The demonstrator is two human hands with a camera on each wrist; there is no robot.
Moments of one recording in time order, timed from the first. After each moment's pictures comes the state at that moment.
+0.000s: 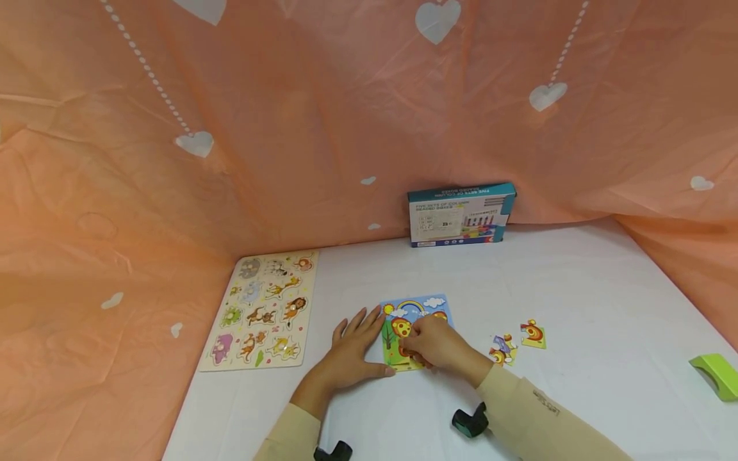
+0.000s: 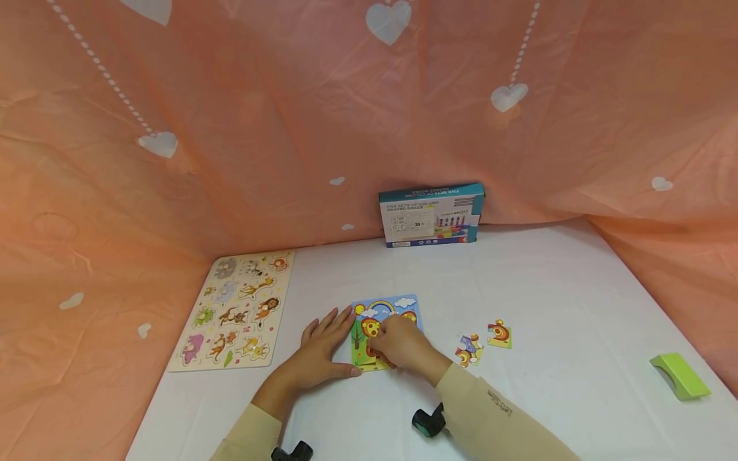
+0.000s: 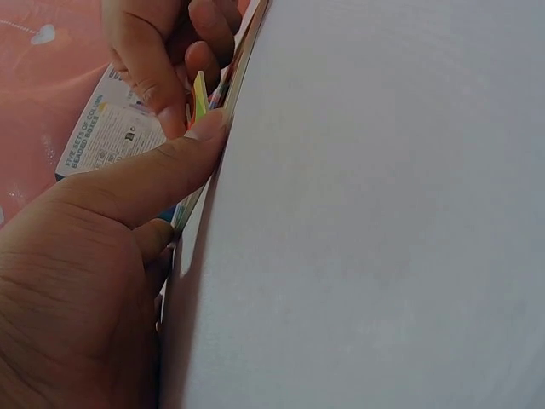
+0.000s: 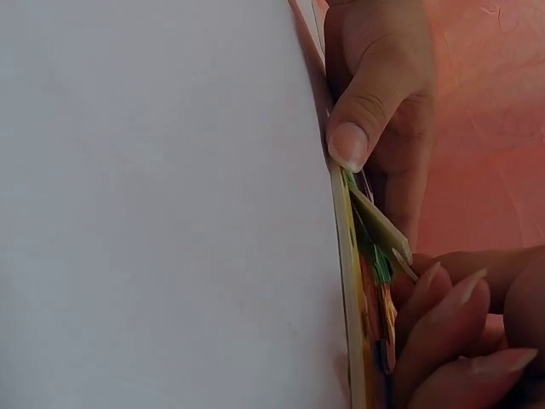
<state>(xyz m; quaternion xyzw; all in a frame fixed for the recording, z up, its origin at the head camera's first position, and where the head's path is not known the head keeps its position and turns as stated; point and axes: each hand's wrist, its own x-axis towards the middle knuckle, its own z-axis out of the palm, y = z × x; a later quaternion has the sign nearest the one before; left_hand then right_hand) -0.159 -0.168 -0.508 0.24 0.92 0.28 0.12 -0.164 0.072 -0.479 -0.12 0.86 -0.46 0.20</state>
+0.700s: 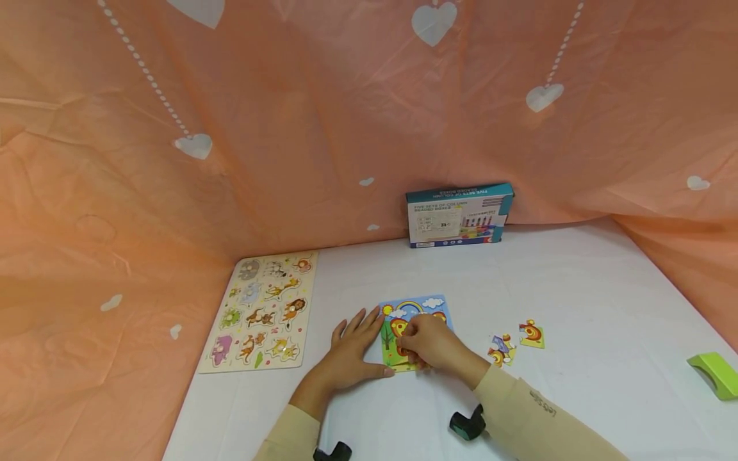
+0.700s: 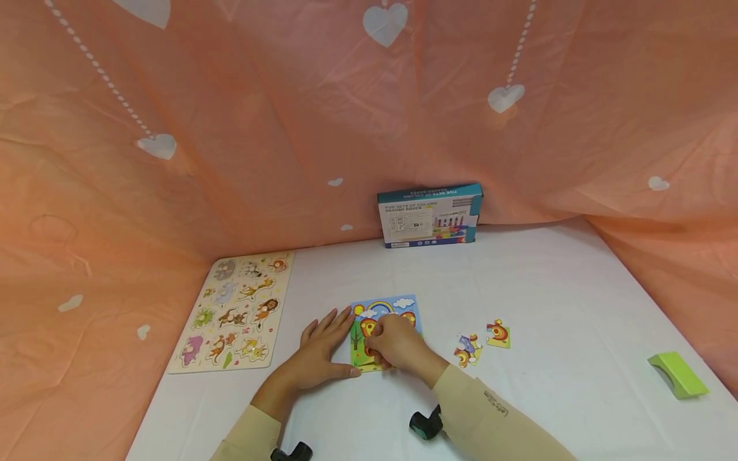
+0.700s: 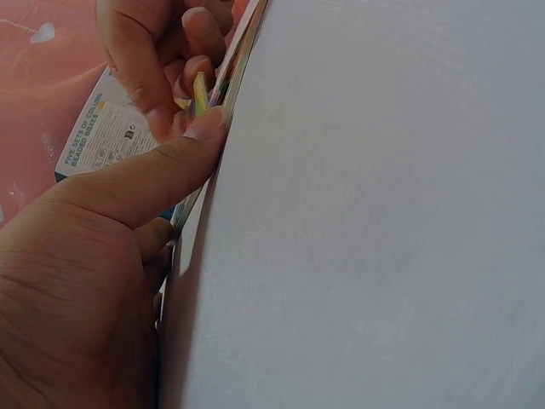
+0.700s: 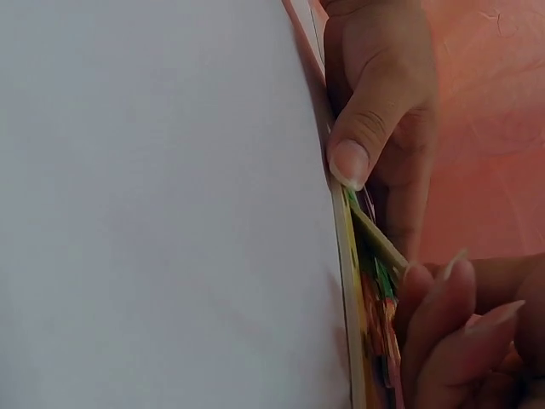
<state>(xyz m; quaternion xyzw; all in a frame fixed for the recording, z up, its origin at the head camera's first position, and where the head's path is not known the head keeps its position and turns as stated) -0.160 -0.168 -0.508 0.24 0.92 0.28 0.12 -0.163 0.064 -0.478 -0.08 0.84 -0.50 0.20</state>
